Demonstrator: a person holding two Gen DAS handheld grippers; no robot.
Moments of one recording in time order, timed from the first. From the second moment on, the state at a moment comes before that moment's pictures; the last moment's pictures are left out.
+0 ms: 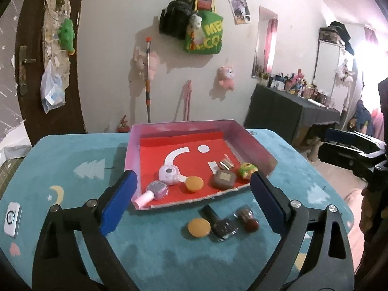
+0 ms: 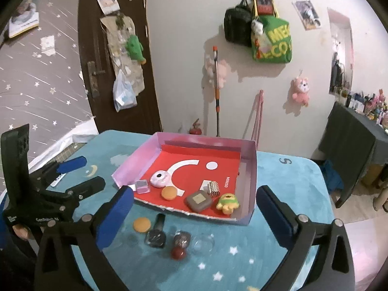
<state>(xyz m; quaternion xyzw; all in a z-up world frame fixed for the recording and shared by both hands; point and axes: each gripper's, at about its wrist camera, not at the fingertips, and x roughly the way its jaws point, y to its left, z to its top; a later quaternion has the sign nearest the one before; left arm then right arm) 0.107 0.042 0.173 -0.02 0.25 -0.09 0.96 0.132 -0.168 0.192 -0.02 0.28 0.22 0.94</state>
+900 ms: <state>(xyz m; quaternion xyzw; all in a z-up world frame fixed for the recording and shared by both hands) 0.045 0.023 0.075 -0.02 0.30 -0.07 0.95 0.054 -0.176 0.069 0.01 0.30 0.16 0.94</state>
